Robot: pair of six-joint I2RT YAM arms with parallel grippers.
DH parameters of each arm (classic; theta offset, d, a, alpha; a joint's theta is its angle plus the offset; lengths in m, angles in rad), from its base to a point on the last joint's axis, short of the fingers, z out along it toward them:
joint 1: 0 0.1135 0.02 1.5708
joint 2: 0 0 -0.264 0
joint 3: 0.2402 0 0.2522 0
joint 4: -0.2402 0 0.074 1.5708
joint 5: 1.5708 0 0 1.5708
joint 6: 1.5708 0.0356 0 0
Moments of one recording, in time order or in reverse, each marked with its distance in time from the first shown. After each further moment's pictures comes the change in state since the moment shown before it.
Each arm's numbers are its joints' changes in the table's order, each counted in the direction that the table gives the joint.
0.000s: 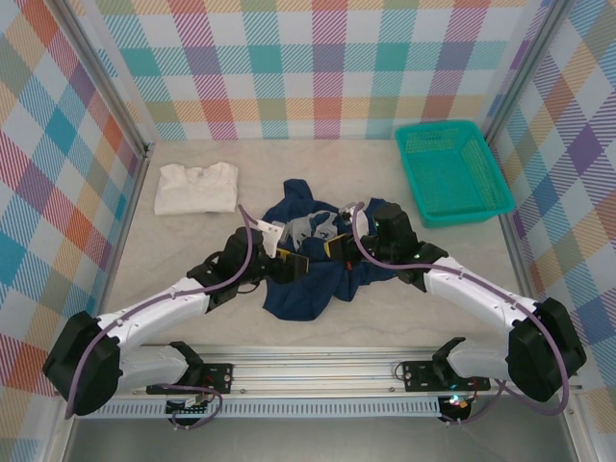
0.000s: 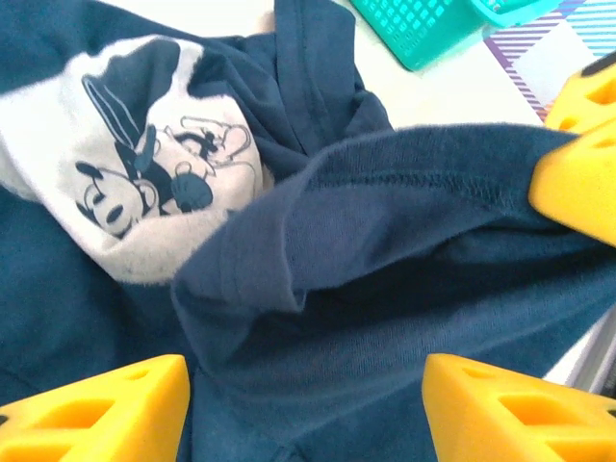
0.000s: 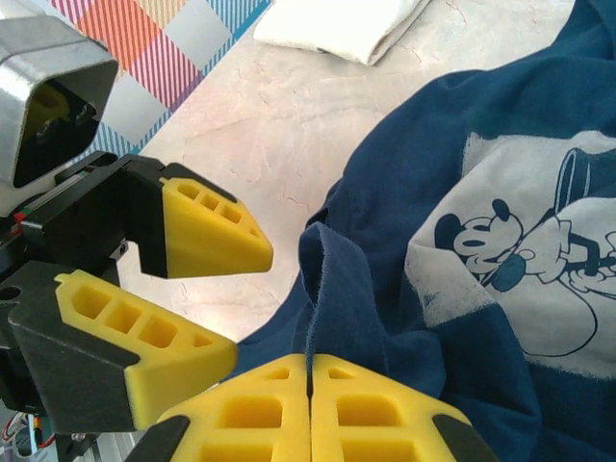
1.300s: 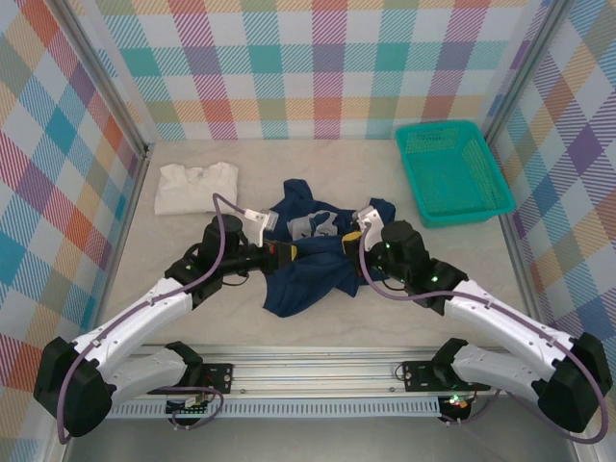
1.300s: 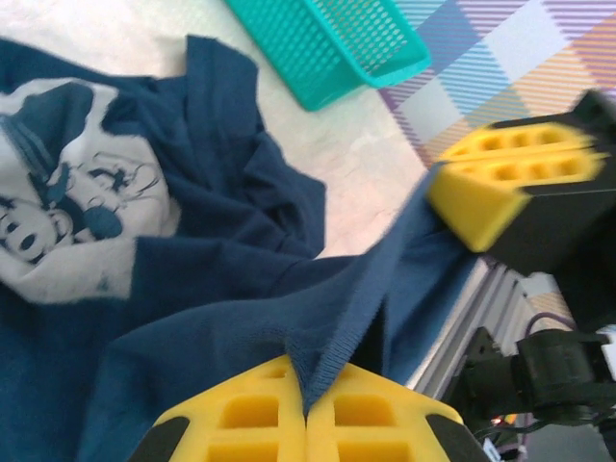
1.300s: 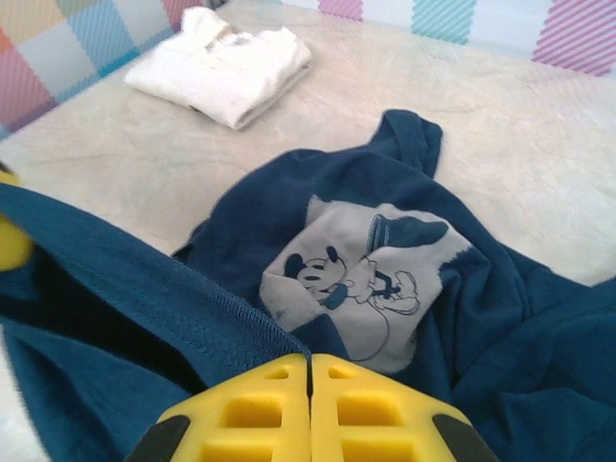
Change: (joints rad) left arm 0.106 0.132 0.074 -0.131 0.246 -0.085; right arm 0.123 0.248 -0.052 -0.098 0.462 -0.176
